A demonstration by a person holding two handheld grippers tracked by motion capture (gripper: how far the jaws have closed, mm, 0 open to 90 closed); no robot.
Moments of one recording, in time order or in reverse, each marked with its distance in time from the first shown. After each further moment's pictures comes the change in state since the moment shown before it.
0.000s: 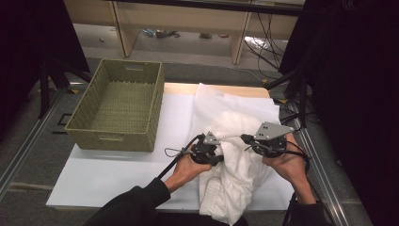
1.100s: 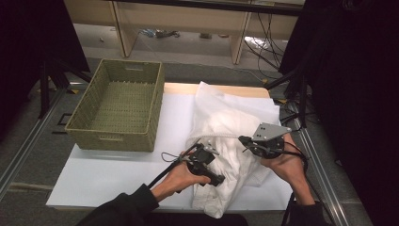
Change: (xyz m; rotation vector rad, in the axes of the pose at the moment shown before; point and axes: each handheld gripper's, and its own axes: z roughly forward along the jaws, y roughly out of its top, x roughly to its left) left arm -0.020 -0.015 -0.010 0.248 -0.075 -0.043; right arm 0.004 0.002 0.003 0.011 0.019 -0.006
